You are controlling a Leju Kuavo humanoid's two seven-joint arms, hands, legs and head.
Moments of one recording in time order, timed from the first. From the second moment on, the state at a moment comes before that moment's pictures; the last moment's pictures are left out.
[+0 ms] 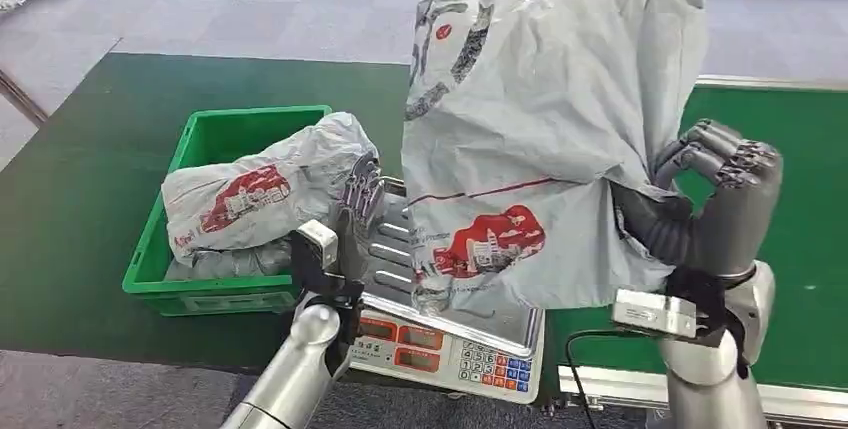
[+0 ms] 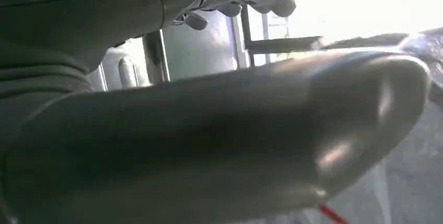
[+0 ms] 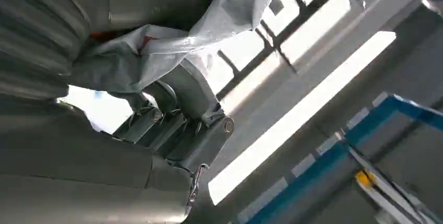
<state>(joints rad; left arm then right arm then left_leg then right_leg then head) -0.33 -0.25 -0.26 -0.89 -0.01 0.07 -0.70 -0.28 -0.02 0.18 -1.86 0.63 -0.30 -0.55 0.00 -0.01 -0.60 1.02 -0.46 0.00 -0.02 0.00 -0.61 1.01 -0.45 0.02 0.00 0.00</state>
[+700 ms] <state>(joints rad) -0.33 -0.26 -0.25 -0.89 -0.01 0.07 -0.70 -0.30 -0.02 0.29 -1.63 0.48 -0.11 -0.51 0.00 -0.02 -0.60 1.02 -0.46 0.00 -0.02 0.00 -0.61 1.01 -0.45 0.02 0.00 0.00</state>
